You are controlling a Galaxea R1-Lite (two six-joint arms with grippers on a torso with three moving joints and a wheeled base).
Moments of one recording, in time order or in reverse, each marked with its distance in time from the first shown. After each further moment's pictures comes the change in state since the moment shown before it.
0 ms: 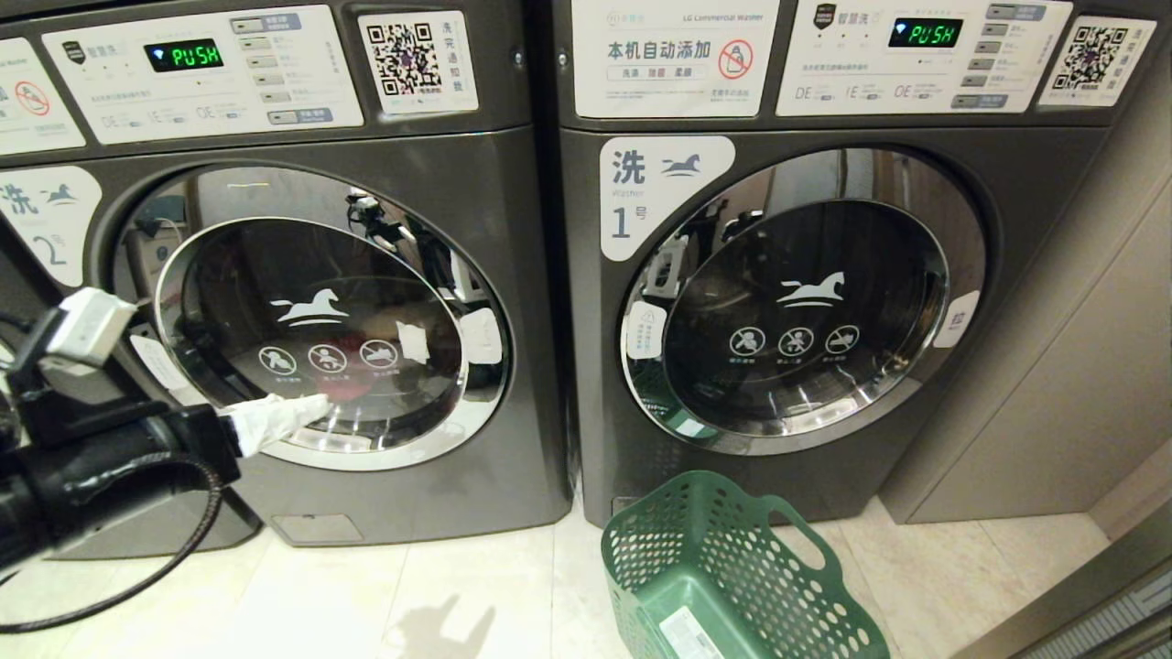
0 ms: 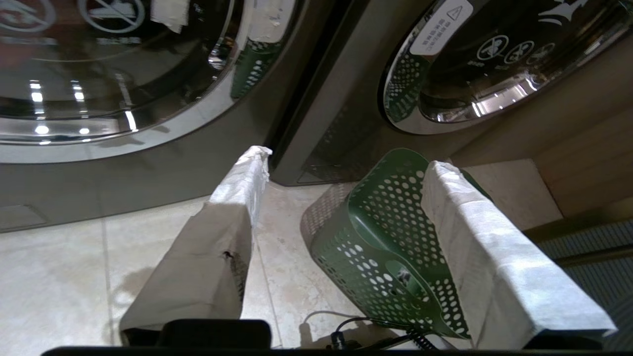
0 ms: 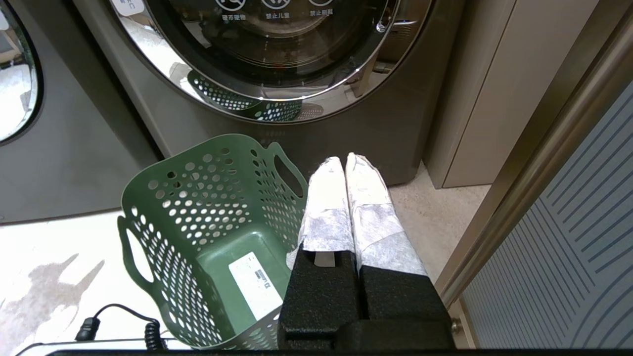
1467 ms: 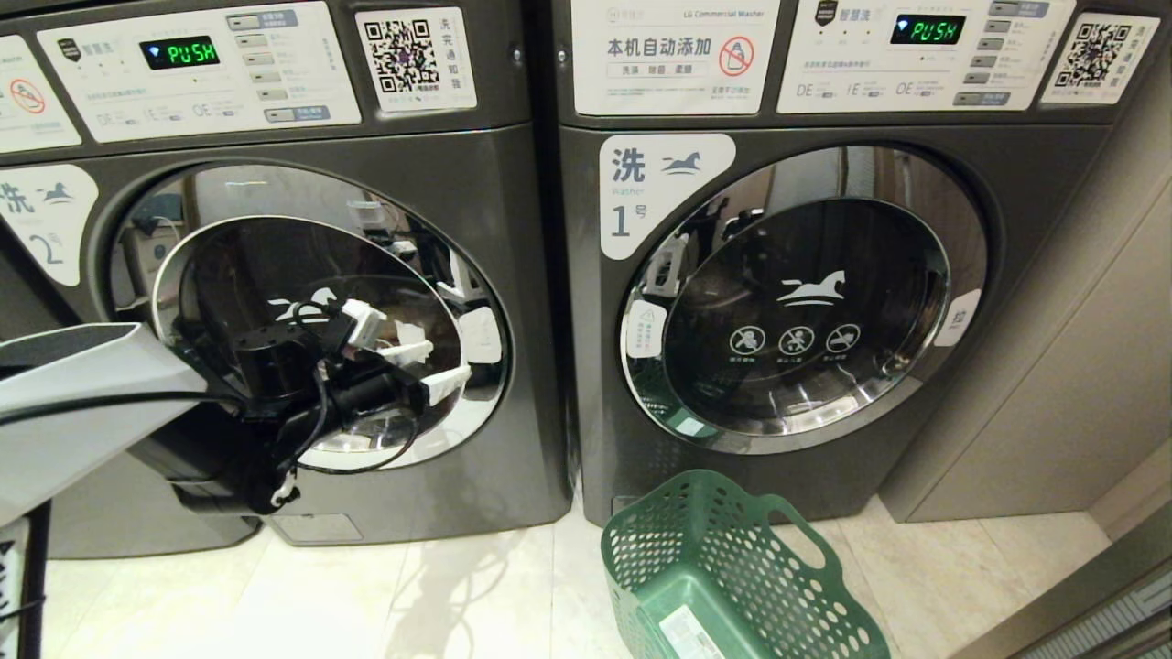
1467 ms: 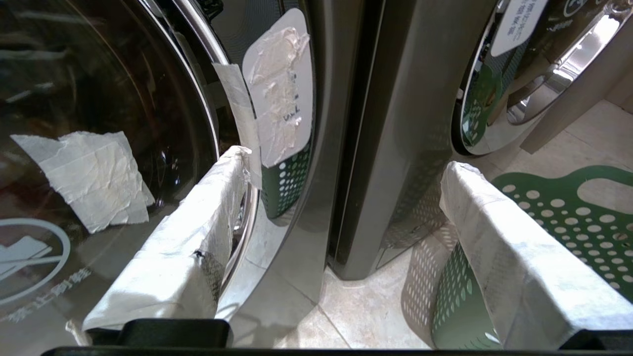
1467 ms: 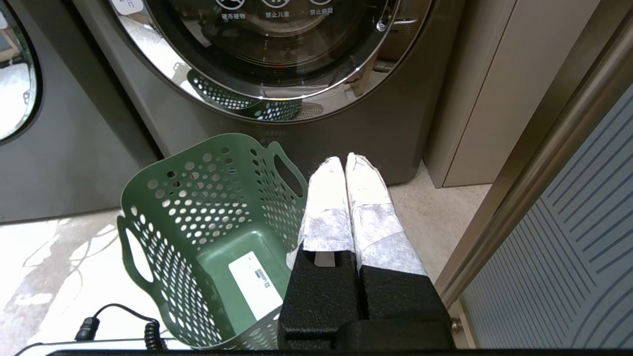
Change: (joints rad) left arm -0.047 0.900 -0.480 -0.611 -0.204 0.303; right arm 0.000 0.000 0.000 0.000 0.000 0.000
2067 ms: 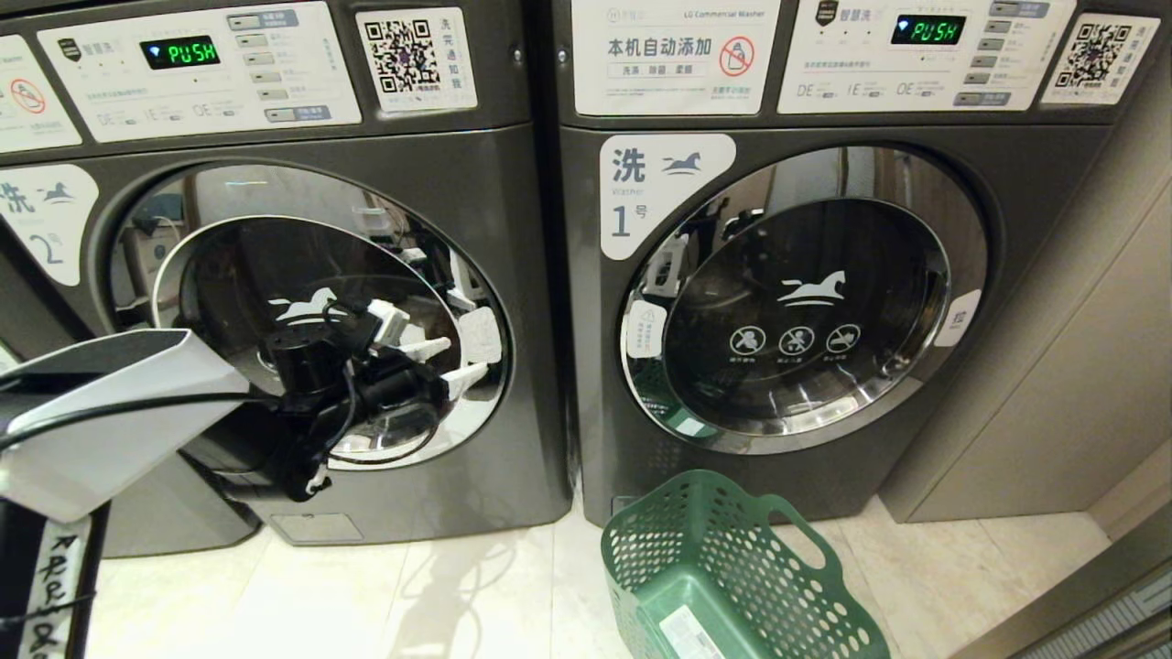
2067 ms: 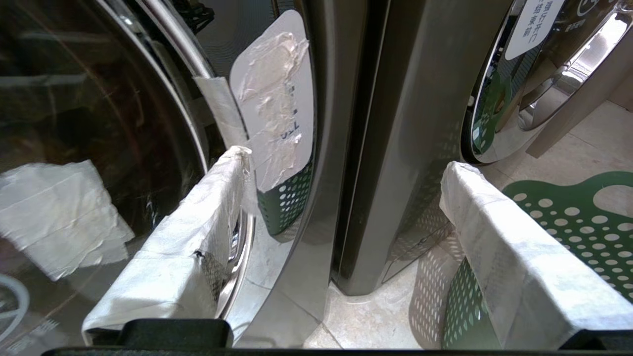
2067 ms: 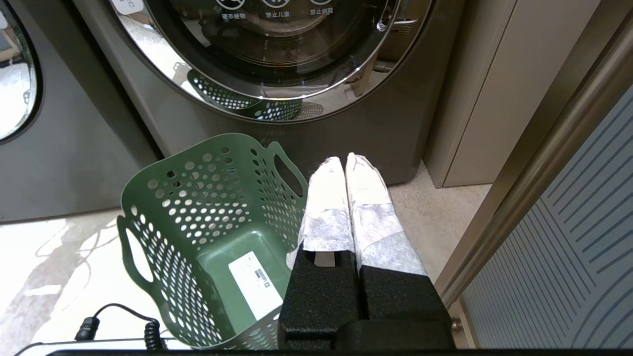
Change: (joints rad) left arm -0.033 0.093 -0.127 0.009 0.008 0.002; right arm 0.000 0.000 0.000 0.000 0.000 0.000
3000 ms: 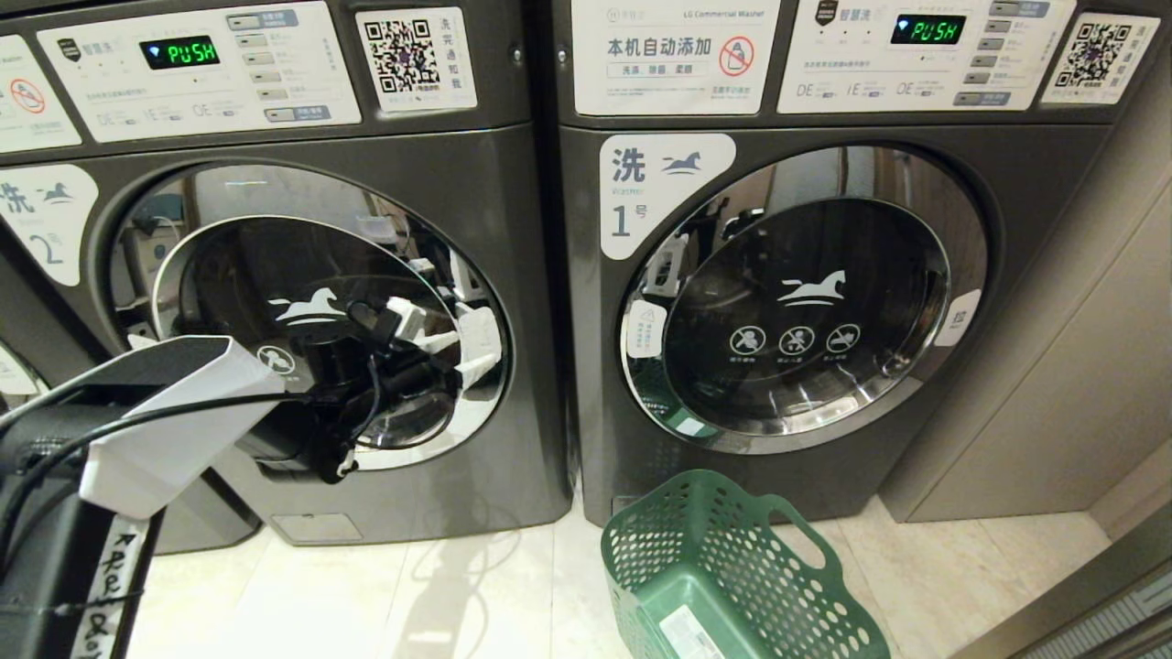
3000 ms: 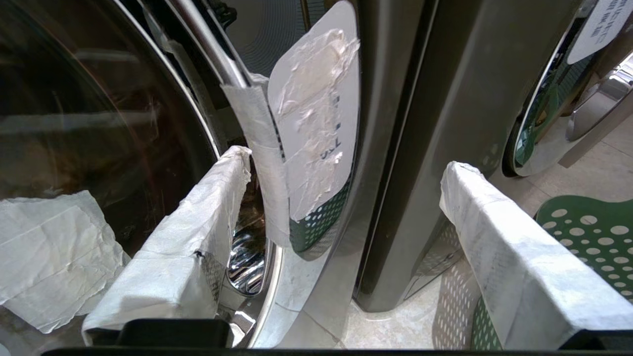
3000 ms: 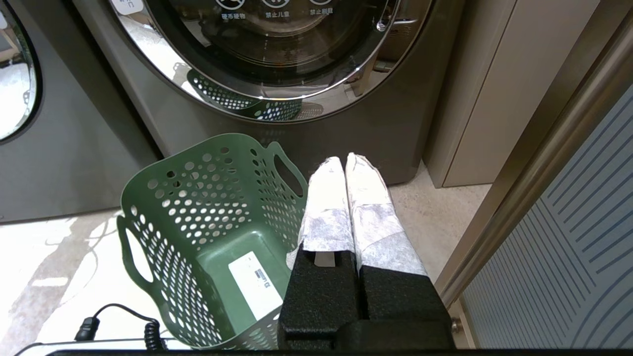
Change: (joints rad) left arm -0.011 0.111 -0.191 0.060 0.041 -0.002; right arm 0.000 0.000 0.000 0.000 0.000 0.000
